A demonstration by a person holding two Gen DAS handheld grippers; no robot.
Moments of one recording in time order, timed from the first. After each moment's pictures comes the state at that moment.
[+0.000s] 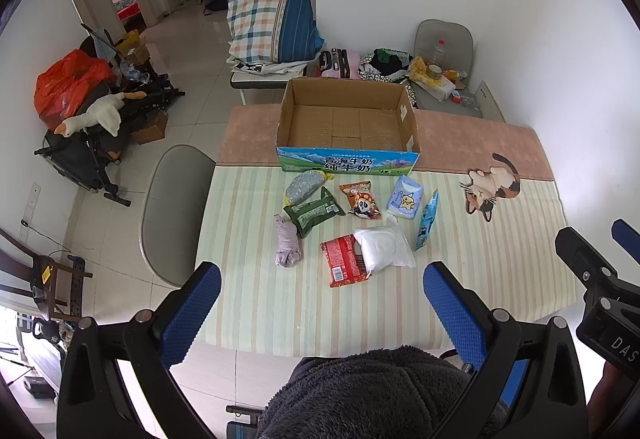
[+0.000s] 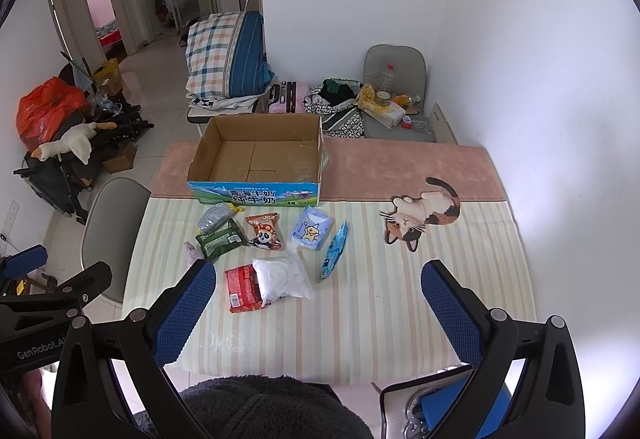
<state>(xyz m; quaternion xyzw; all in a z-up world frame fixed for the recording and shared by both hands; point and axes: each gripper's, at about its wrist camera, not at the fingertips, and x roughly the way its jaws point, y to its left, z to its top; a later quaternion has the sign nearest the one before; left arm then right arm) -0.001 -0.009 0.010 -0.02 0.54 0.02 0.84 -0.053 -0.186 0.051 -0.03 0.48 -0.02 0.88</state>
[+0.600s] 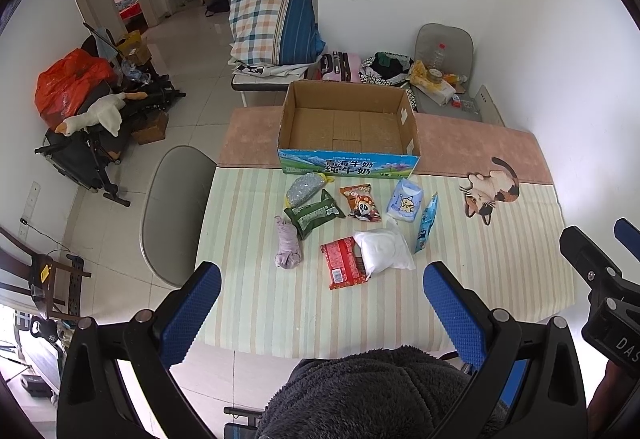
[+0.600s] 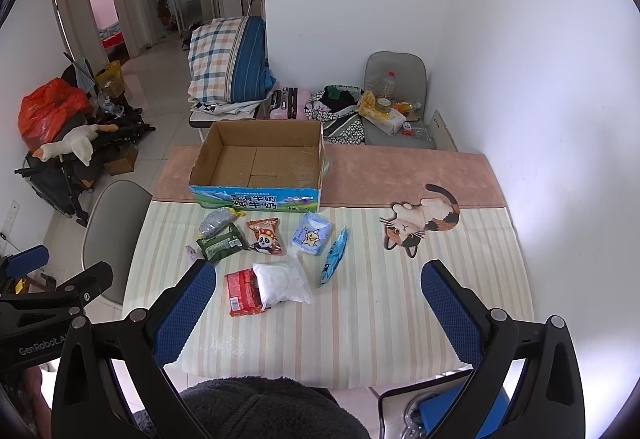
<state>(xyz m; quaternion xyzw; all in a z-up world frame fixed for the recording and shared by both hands) -0.004 -0.007 0.012 -0.02 0.53 0.02 0.85 -0.055 -0.186 0.058 -0.03 0.47 -0.02 0.88</state>
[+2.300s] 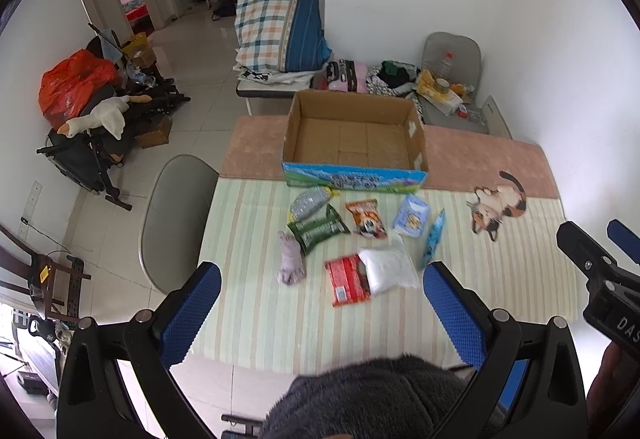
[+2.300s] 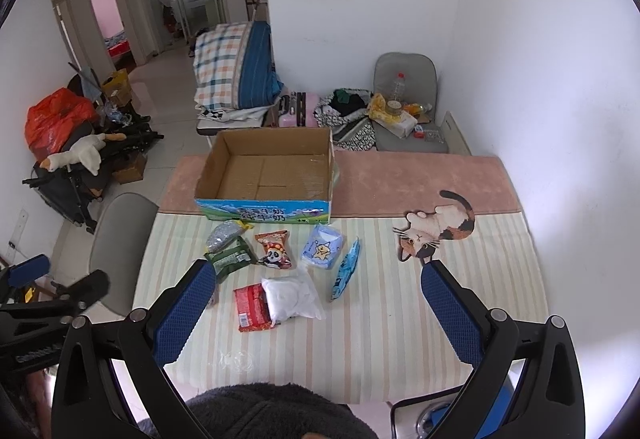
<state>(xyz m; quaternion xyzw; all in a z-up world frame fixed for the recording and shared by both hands) 0.022 0.009 0.003 -0.03 0.52 0.04 0.86 -0.024 -0.190 0.040 -0.01 0.46 0.00 0.89</state>
